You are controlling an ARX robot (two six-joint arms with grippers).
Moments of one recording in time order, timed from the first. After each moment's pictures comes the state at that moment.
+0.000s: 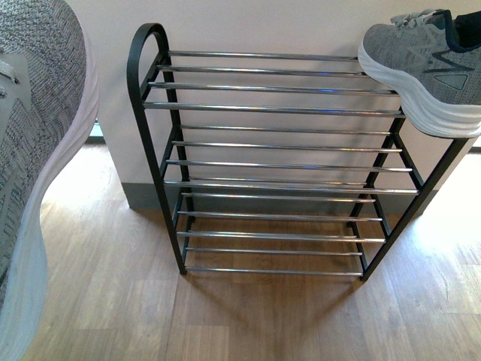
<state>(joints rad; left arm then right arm) -0.70 0.95 0.49 -0.25 -0.75 -0.55 -0.26 1.41 1.00 0.12 -0.25 0.34</state>
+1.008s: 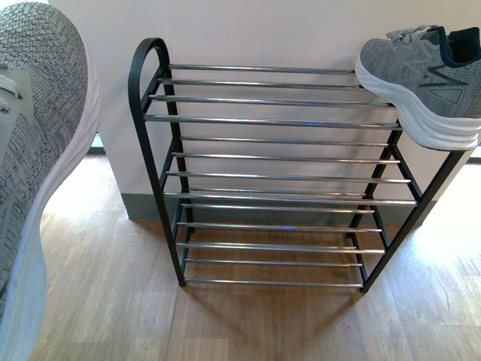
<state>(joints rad) -0.70 0.95 0.49 -0.25 -0.75 -0.55 -0.38 0.63 0.30 0.32 -0.37 0.05</state>
